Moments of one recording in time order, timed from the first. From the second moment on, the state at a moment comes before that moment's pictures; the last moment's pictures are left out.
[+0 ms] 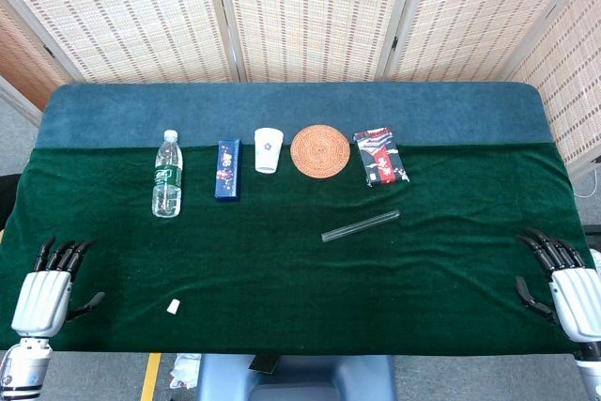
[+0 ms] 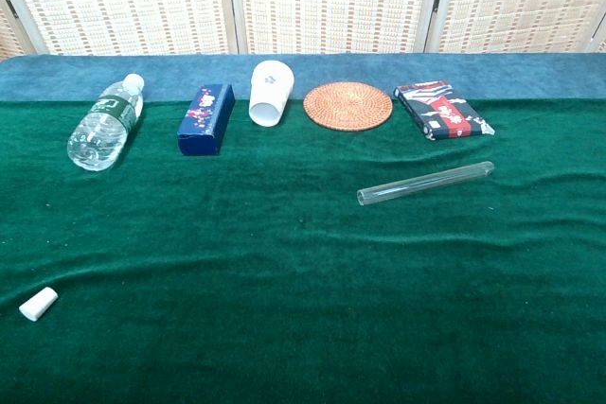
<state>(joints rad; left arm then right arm) -0.13 -1.26 0.01 -1.56 1.50 1.54 0.13 0.02 -1.09 0.02 -1.55 -1.63 1.58 0.21</state>
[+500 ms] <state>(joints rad) -0.16 -1.26 0.01 -1.52 1.59 1.51 0.09 0.03 -1.10 0.02 -1.53 -1.64 1.59 0.22</state>
